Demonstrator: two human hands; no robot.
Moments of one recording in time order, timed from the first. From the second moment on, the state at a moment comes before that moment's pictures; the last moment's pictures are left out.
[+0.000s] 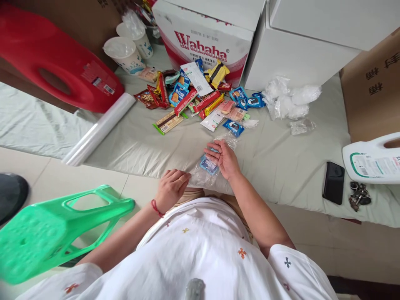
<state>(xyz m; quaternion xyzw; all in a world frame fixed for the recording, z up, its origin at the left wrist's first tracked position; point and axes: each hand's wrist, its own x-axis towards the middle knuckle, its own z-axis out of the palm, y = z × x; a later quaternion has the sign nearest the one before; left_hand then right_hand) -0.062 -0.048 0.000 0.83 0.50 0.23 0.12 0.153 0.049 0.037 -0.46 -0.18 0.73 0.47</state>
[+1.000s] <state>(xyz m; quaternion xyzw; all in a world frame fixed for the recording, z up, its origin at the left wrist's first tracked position) -0.053 -0.106 0.016 0.69 0.65 0.21 0.23 0.154 0.052 0.036 -0.46 -0.19 0.73 0.47</state>
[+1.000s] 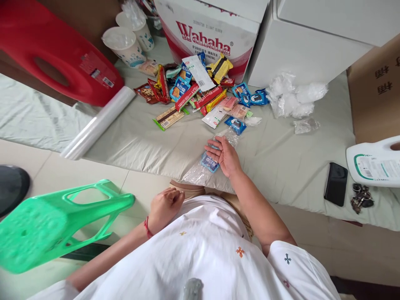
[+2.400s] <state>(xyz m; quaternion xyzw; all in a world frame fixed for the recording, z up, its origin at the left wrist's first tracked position) 0.043 0.024 0.010 0.79 0.57 0.18 0.14 0.247 0.105 0.011 -0.71 -0.61 0.30 0.19</state>
